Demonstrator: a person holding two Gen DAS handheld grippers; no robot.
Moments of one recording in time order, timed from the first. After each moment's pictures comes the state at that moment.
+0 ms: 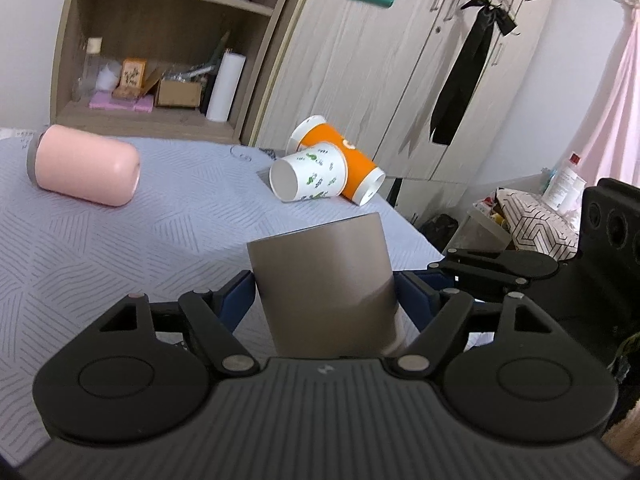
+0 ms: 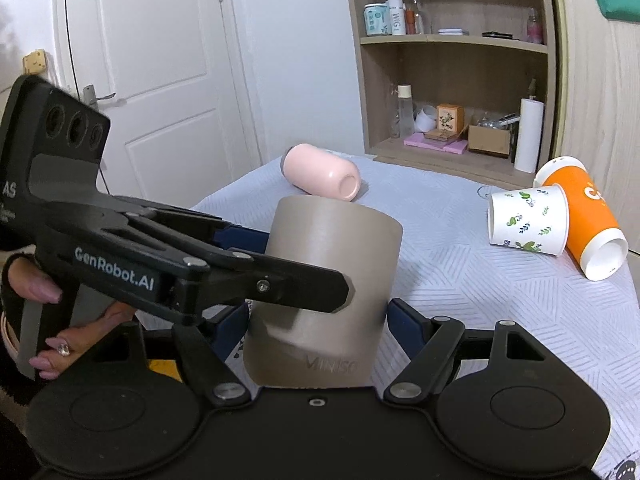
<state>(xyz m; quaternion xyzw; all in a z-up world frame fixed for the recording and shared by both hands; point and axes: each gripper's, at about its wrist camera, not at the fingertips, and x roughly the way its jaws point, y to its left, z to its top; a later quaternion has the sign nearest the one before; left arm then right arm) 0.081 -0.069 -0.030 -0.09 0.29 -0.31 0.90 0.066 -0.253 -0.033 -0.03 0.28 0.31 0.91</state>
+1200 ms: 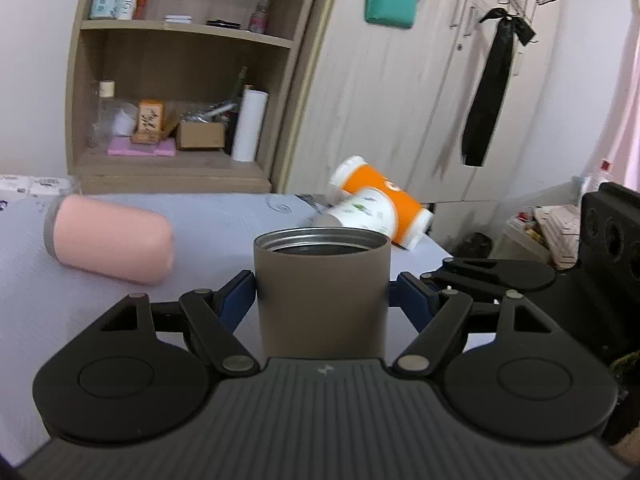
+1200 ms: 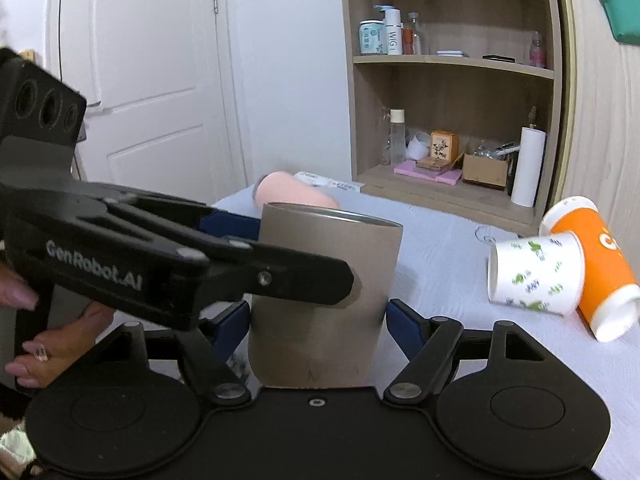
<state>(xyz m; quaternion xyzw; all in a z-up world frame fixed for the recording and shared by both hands) 0.137 -0.066 -0.019 -0.05 0.25 -0.28 0.93 0.128 -0.224 -0.036 -0.04 0.25 0.30 0.92</state>
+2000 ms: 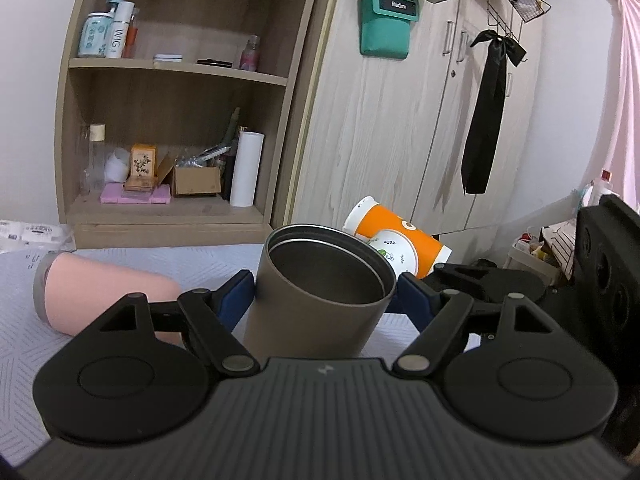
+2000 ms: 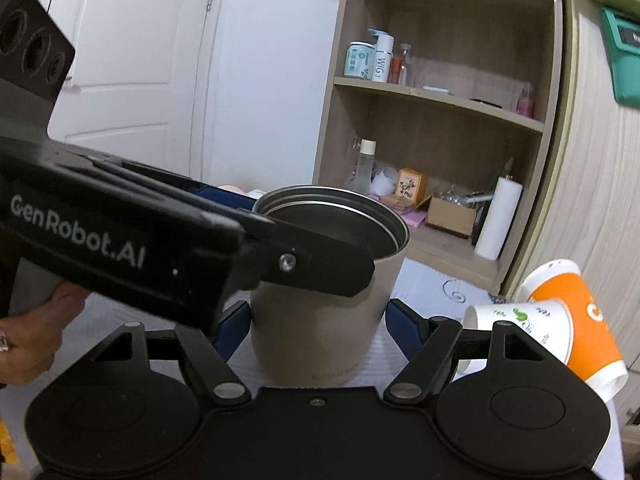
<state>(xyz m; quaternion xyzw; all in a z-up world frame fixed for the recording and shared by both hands) 0.169 -0.059 -0.025 -0.04 0.19 -0.30 0.94 0.158 -0.203 -0.049 -0.12 0.19 0.24 0.94</state>
